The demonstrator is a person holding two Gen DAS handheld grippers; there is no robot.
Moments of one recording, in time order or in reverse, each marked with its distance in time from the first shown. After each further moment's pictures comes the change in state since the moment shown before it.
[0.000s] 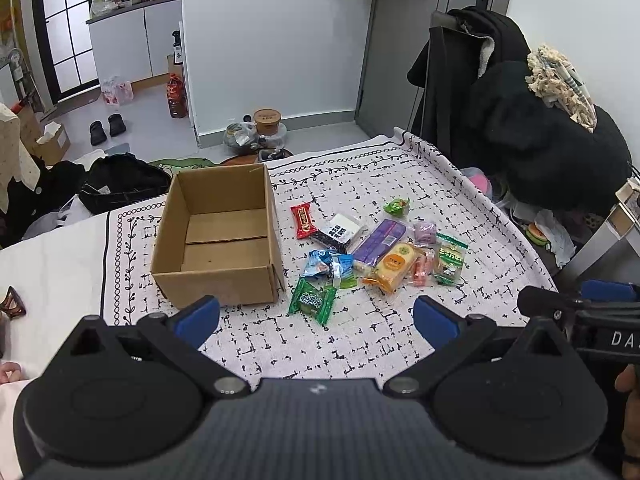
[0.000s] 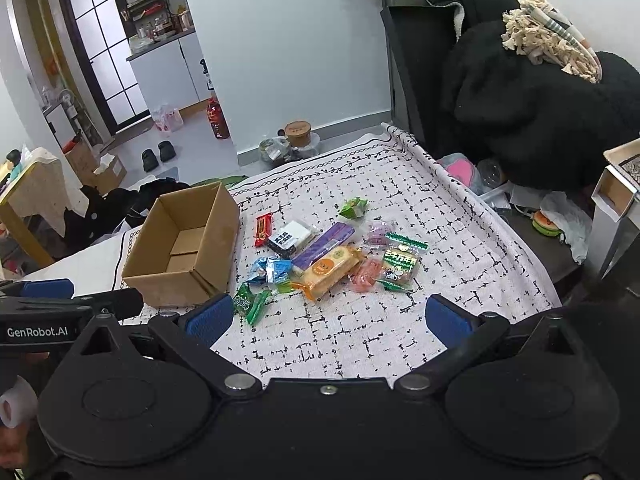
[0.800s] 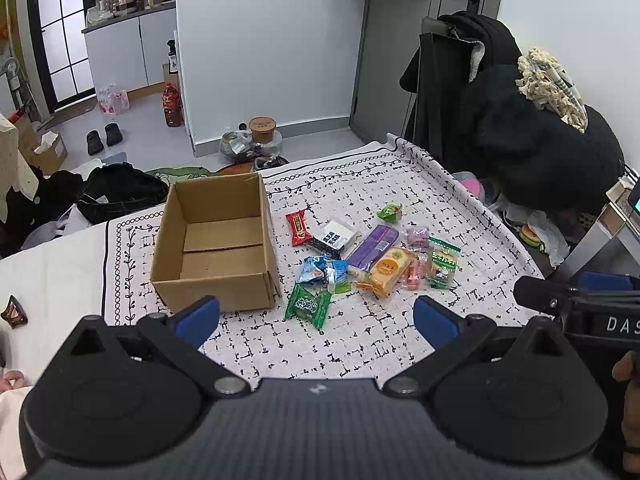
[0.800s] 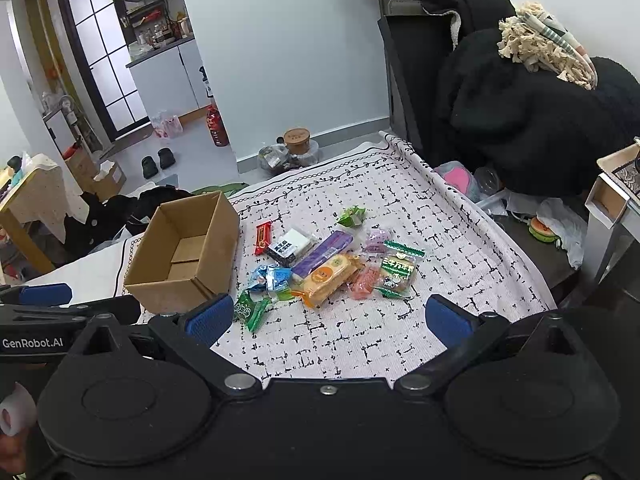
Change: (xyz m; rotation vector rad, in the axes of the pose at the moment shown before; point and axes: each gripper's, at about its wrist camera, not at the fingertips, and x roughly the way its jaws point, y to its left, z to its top) left arm -0.011 -0.003 0.001 0.016 -0.020 -0.008; right arm -0.005 -0.001 0.001 -0.001 -0.021 -0.001
